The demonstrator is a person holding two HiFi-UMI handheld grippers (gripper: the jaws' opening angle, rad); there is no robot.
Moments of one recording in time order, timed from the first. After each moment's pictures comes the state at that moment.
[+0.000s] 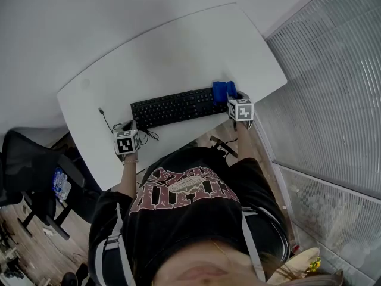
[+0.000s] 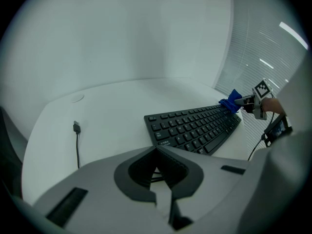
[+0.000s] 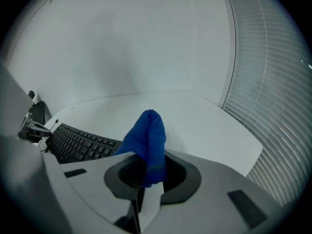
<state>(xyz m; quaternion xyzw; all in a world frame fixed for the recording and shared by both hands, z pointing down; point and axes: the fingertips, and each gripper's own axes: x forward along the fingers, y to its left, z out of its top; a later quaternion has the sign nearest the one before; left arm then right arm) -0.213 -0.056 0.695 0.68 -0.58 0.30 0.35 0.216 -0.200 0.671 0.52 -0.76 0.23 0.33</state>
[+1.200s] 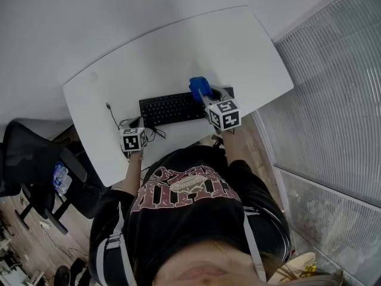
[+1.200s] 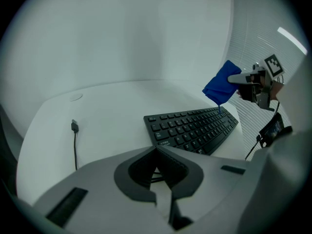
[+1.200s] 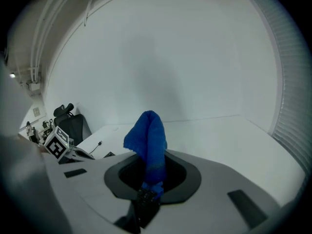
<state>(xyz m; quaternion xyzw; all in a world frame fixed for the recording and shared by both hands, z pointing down) -0.214 -0.057 0.693 0.69 -0.57 0.28 0.35 0.025 -0.180 0.570 0.38 -0.88 0.18 0.22</state>
